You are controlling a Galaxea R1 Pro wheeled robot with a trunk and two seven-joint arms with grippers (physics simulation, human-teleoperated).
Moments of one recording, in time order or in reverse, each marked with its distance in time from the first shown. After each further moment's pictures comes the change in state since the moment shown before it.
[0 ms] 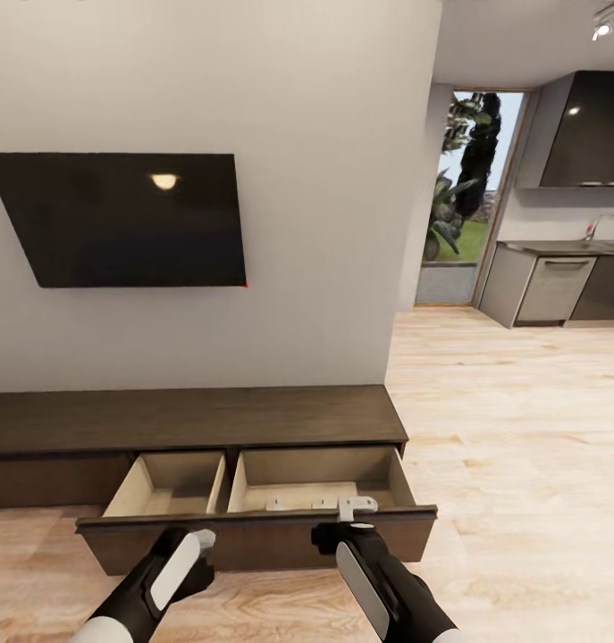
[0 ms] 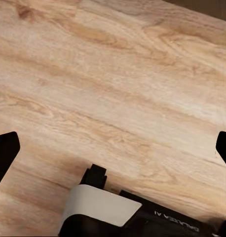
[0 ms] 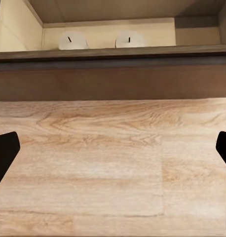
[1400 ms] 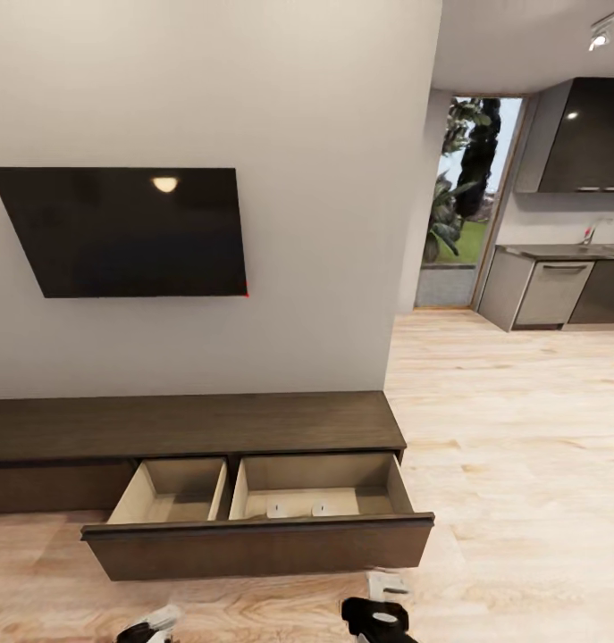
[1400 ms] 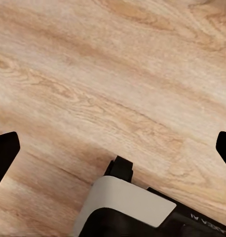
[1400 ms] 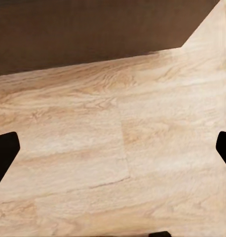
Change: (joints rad) left arm 0.012 0.040 -0.023 0.511 -0.100 -0.464 -0.292; right arm 0.009 0.000 0.002 0.535 -0.026 -0.476 0.008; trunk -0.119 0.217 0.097
